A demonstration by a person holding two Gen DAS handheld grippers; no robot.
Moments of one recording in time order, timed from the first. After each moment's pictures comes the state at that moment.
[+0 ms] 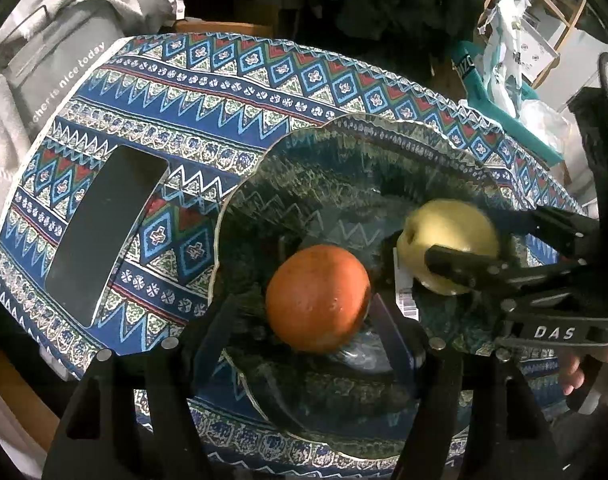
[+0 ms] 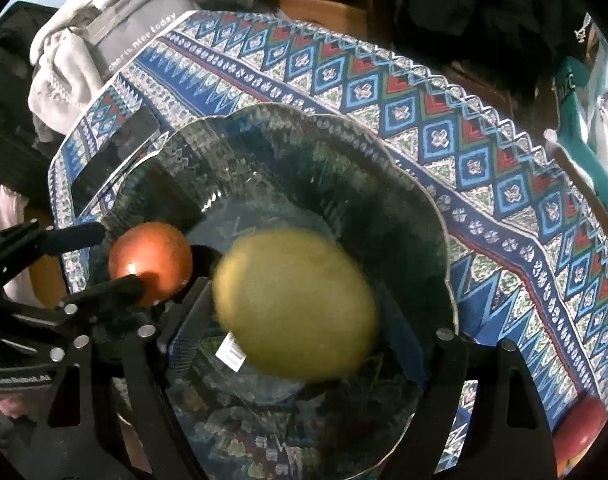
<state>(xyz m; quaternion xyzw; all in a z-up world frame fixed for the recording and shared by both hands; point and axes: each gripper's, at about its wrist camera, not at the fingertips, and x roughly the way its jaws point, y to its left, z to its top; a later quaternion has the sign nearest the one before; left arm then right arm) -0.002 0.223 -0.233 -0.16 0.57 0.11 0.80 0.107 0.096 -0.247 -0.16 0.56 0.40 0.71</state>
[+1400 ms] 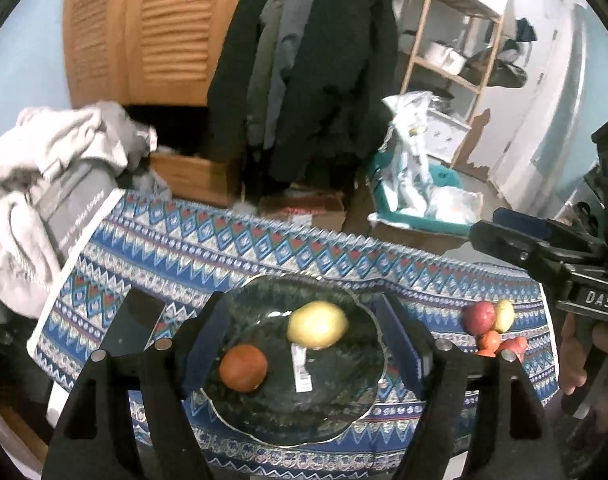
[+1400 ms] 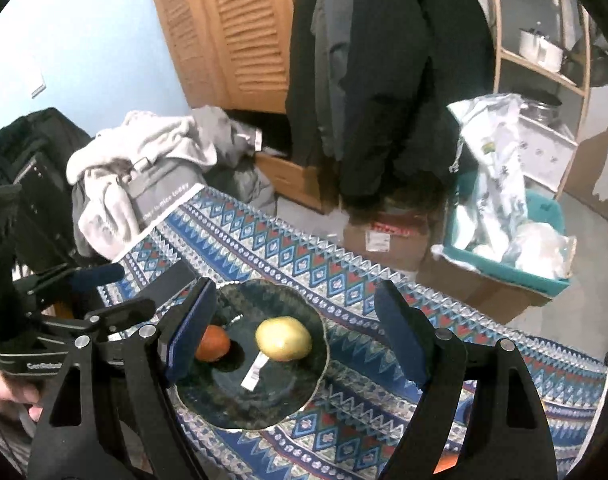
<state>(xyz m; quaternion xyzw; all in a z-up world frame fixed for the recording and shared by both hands) -0.019 0.167 -0.055 -0.12 0.40 0.06 0.91 0.076 -0.006 -0.033 -0.07 0.38 0.37 0.84</state>
